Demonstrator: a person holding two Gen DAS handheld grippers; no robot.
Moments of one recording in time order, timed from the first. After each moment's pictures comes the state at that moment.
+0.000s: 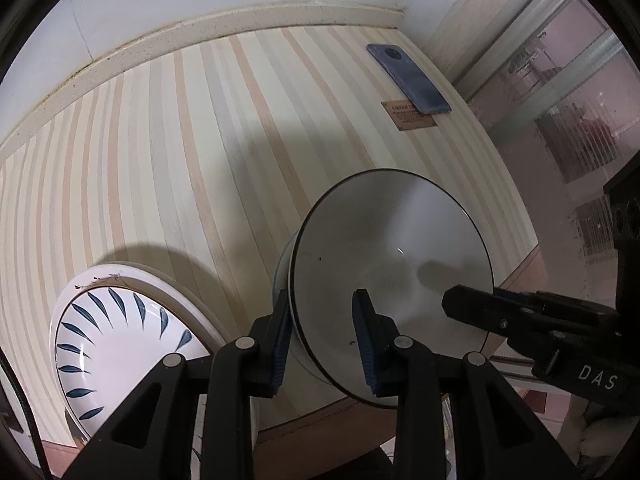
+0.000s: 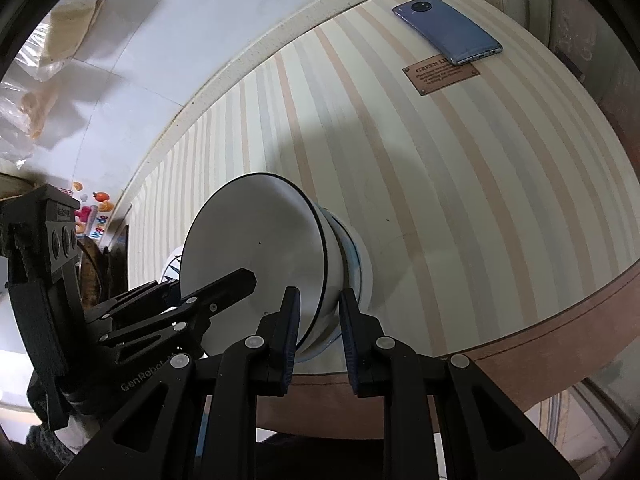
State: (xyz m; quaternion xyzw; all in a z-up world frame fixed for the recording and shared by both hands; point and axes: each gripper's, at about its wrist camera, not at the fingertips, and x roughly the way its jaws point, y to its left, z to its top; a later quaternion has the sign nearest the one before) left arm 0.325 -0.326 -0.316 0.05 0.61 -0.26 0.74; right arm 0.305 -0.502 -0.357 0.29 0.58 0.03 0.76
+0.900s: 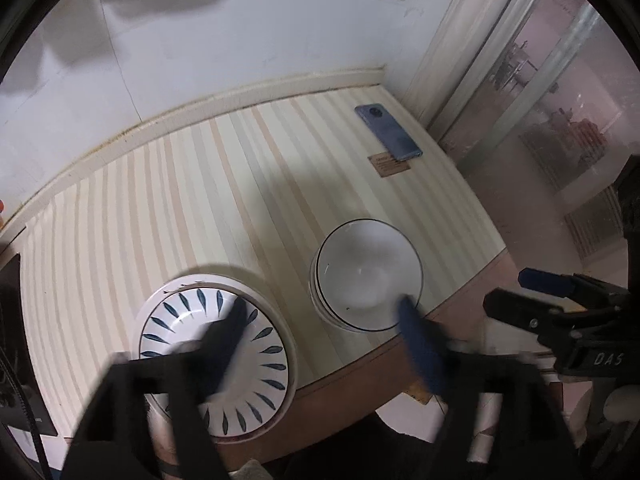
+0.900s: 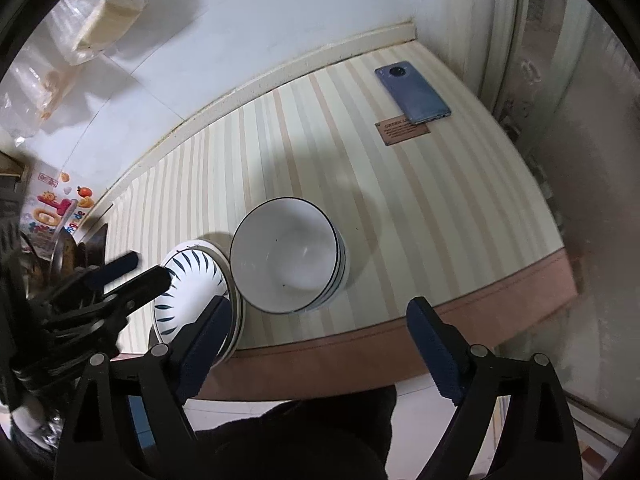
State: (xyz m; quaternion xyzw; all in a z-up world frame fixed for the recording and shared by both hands) left arm 0.287 -0.272 -0.198 0.06 0.55 -0.27 0.79; right arm 0.258 -0.475 -0.244 0.21 0.57 -0.05 0.79
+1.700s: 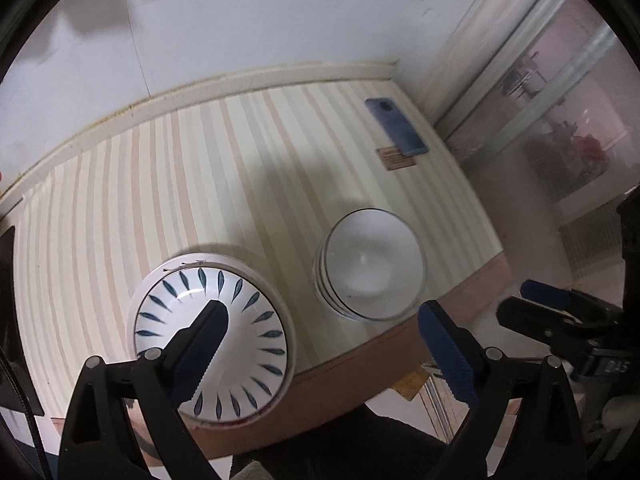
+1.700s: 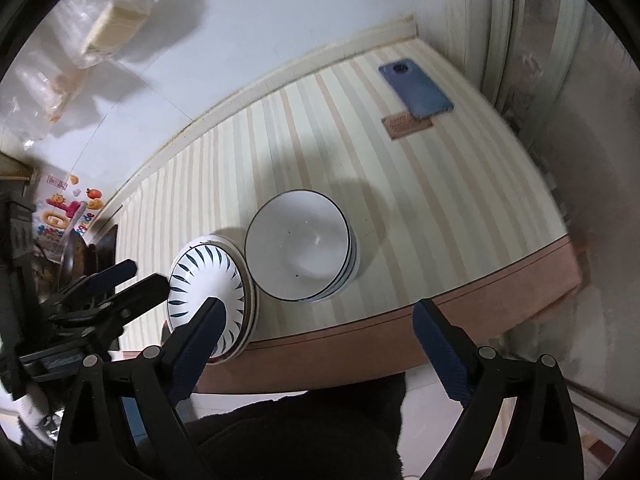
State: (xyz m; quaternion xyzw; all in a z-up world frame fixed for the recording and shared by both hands) left arm 0.301 -0.263 -0.218 0.04 0.58 -0.26 0.77; right arm 0.253 -0.479 -0.246 0.24 0.57 -0.03 0.79
